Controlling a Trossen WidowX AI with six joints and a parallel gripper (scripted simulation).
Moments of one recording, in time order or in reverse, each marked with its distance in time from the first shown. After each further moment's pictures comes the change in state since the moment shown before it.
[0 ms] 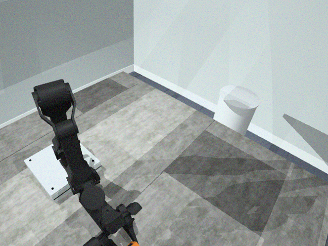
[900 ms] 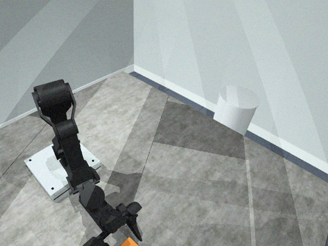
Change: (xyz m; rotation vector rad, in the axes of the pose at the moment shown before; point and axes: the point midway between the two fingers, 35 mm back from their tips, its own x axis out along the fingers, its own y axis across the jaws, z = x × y) arm -0.001 0.000 0.001 0.000 -0.010 0.001
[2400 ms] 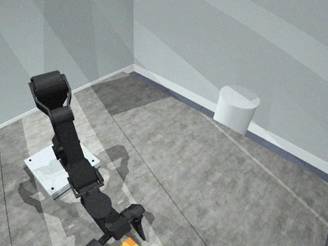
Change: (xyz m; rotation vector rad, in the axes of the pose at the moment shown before) arm 0.006 -0.002 0.006 0.021 0.162 0.010
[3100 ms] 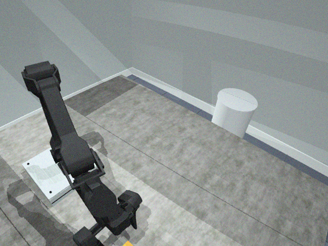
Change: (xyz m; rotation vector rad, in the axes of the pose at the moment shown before) arm -0.056 0.004 0.033 -0.008 0.328 -0.004
